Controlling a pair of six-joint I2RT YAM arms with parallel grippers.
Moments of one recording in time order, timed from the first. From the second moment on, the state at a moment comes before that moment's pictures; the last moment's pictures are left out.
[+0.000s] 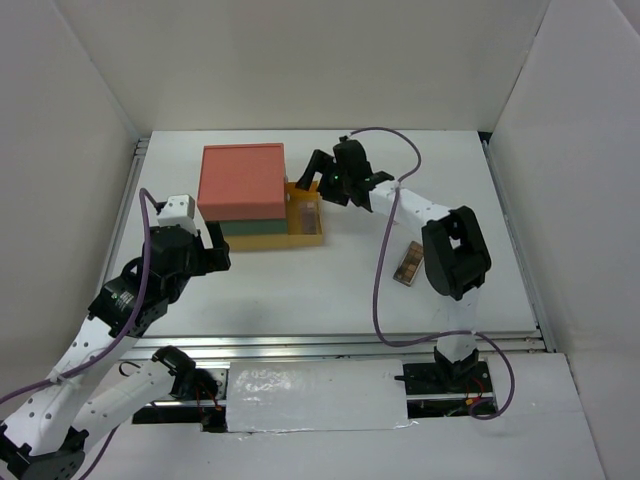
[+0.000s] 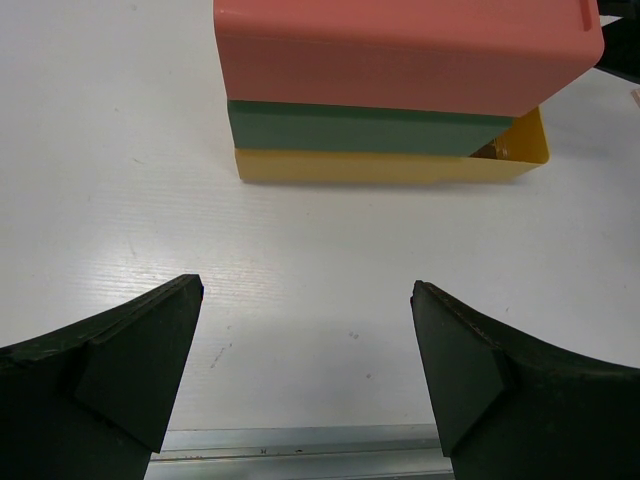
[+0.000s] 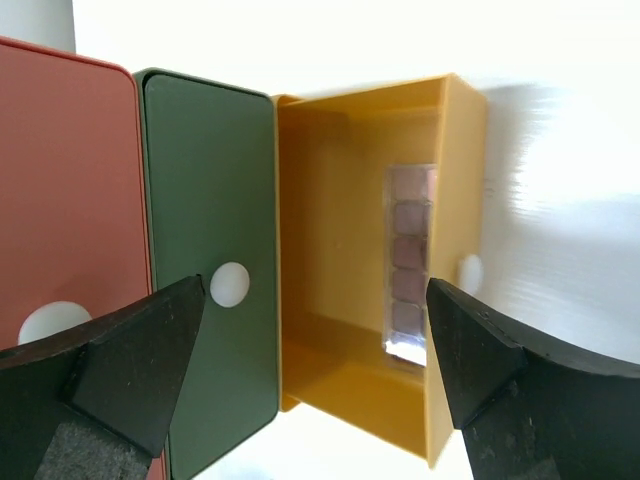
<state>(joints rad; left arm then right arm) -0.53 0.72 0.93 -0.75 -0.43 -0.43 0.50 1.99 1.53 -0.14 -0.12 0.77</state>
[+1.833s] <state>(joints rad) -0.51 0.70 0.93 -0.75 -0.38 -0.43 0.14 1.70 1.02 -0.63 0.16 0.76</state>
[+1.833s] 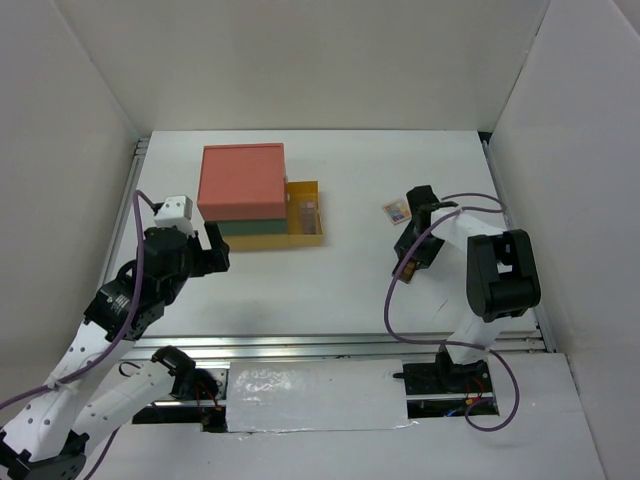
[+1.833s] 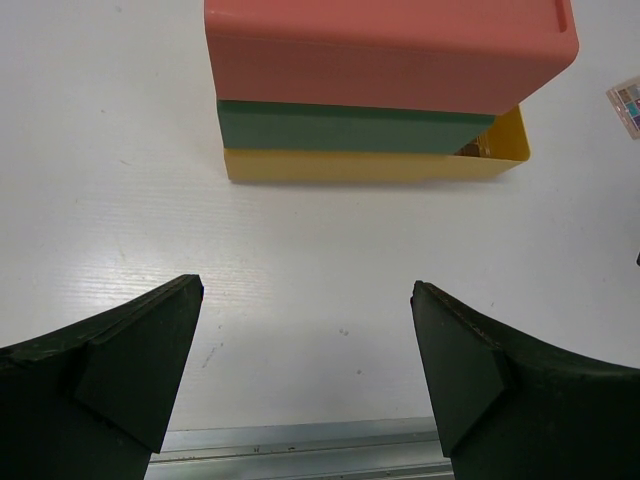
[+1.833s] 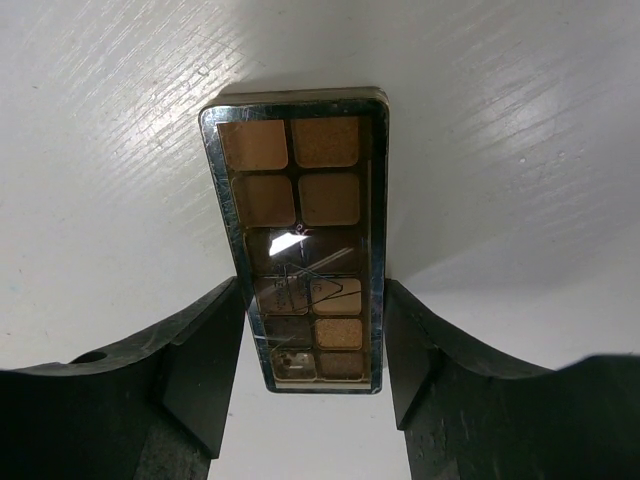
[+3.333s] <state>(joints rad) -0.51 0.70 0.93 -0.75 -0.39 -0.42 0.62 2.20 1.94 -0.67 0.12 0.60</state>
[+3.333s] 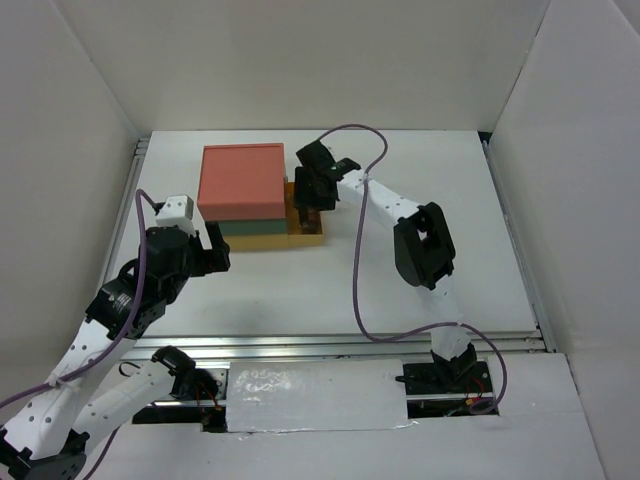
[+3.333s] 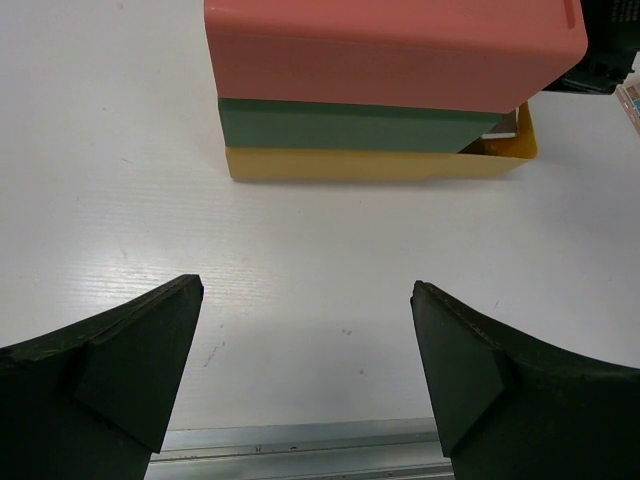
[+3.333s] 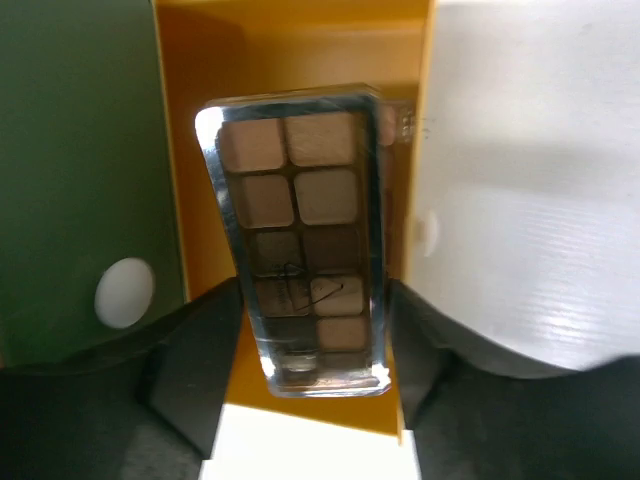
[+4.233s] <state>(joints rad) -0.51 0.71 0.93 -0.75 -0.37 -0.42 0.28 1.94 1.71 -0.64 0.26 0.32</state>
